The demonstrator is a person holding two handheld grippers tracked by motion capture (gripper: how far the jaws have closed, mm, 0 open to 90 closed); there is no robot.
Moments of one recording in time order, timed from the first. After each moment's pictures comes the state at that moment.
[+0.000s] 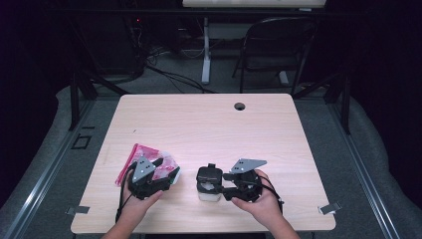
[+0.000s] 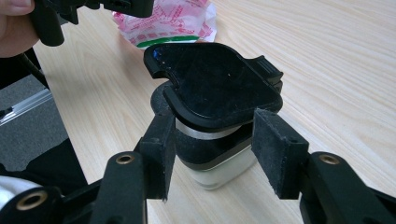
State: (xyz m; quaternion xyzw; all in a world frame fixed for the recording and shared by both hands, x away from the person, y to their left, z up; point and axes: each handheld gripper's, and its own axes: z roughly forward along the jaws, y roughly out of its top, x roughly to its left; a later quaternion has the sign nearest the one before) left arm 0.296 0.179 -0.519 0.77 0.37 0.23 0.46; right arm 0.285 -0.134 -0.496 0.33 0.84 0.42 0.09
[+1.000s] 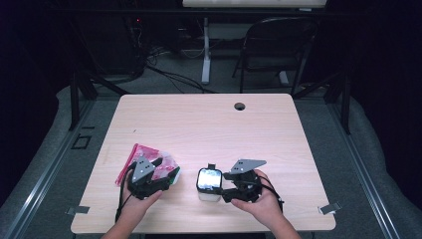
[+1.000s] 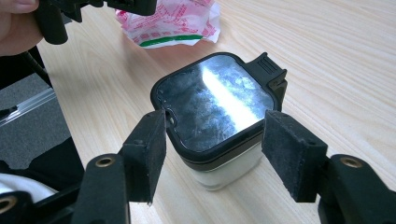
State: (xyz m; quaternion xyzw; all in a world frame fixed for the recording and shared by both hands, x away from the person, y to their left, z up) left arm 0.296 0.180 -0.520 0.77 0.38 0.23 0.46; right arm 0.286 -0.134 -0.498 0.32 0.84 0.42 0.08
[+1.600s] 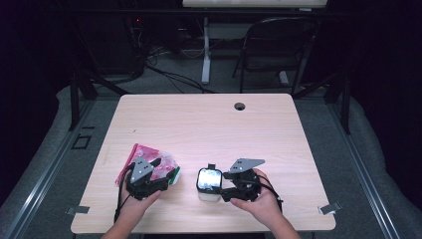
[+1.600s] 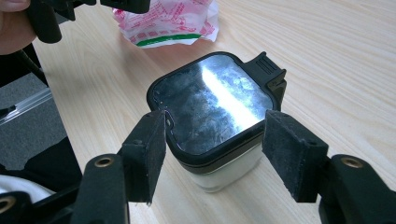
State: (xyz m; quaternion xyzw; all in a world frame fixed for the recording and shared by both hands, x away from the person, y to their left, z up) left arm 0.295 0.184 -0.520 0.77 0.38 0.24 0.46; right arm 0.288 -0.132 -0.500 0.33 0.84 0.42 0.08
